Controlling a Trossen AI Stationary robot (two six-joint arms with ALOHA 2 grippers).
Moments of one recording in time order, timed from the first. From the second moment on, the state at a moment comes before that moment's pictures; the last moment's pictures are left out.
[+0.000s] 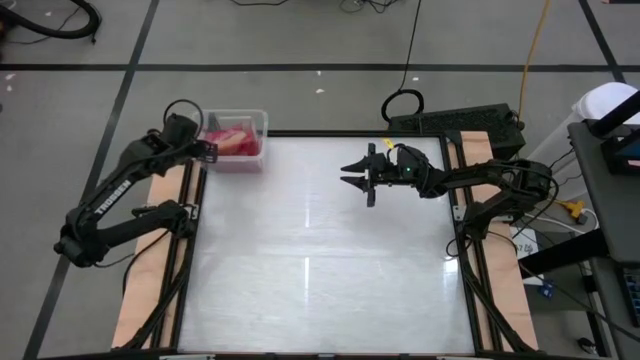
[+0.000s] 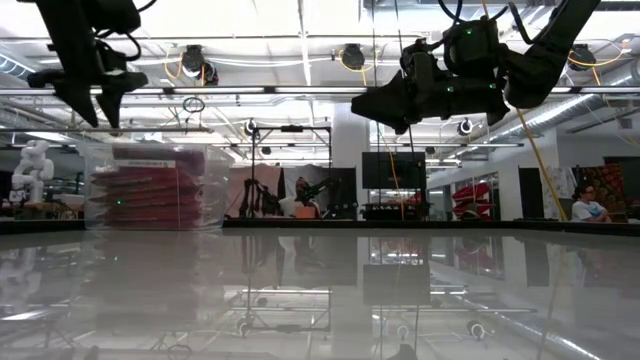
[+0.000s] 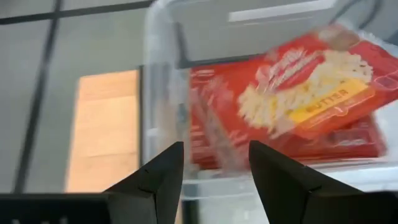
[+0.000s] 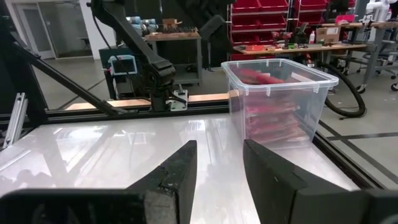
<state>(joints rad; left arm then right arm) 0.97 0.79 0.85 -1.01 -0.34 -0.37 -0.42 1.48 0.50 0.94 -0.37 0.04</state>
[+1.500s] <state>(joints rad) 0.74 1.05 0.87 -0.72 -0.39 -0.53 -0.38 1.48 0.50 0.96 -0.37 0.05</state>
